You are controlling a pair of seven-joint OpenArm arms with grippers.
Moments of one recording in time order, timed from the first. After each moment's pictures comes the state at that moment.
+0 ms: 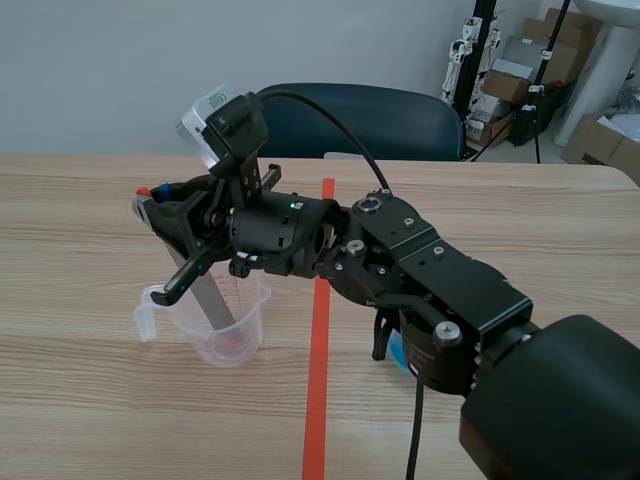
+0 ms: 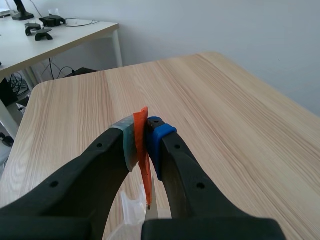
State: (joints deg) left arm 63.6 -59.1 -12.0 94.2 -20.0 -31.4 -61.3; right arm 14.6 -1.9 -29.7 66.0 -0.8 43.4 14.9
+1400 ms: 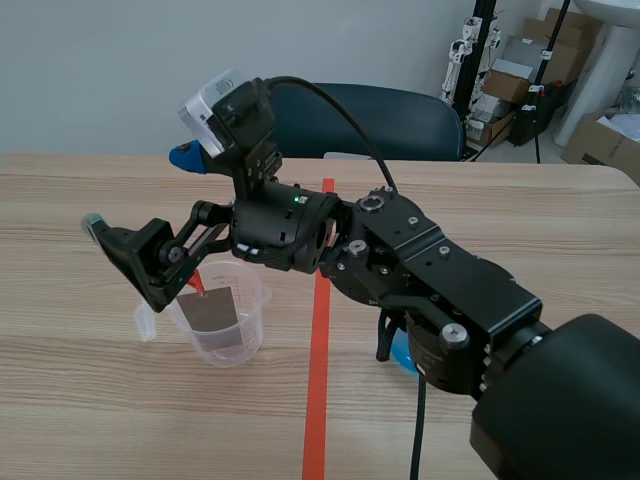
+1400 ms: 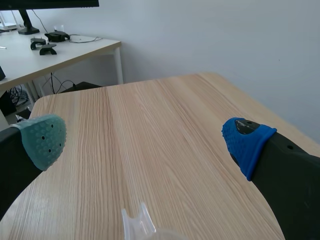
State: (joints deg) left arm 63.6 -59.1 -12.0 94.2 -20.0 -31.4 -61.3; right arm 14.6 -0.4 -30.9 68.4 -0.4 41.4 19.1
